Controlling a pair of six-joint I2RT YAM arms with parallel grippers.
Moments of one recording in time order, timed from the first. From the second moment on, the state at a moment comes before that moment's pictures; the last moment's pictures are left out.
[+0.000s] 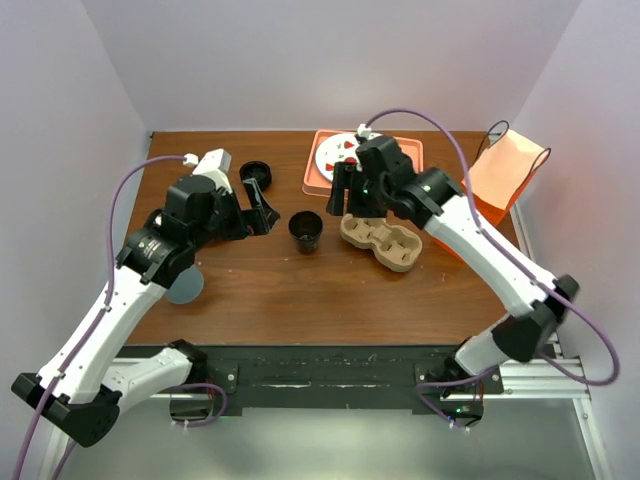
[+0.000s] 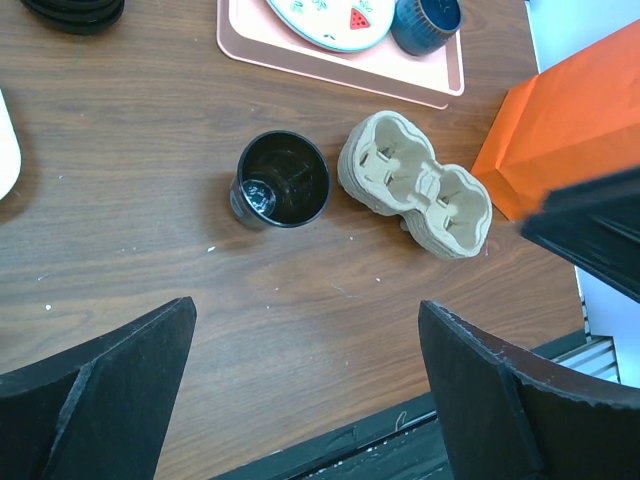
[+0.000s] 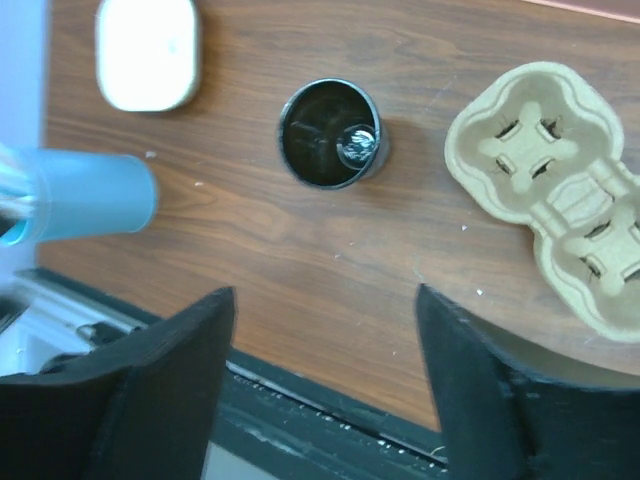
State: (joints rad) left arm -0.51 1.01 1.22 -0.73 -0.03 -0.59; right arm 0.72 1.48 1.66 -0.91 0.11 0.62
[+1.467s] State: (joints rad) left arm -0.51 0.99 1.19 -0.80 -0.07 -0.56; right arm 0.72 2.04 1.85 -0.89 0.19 0.52
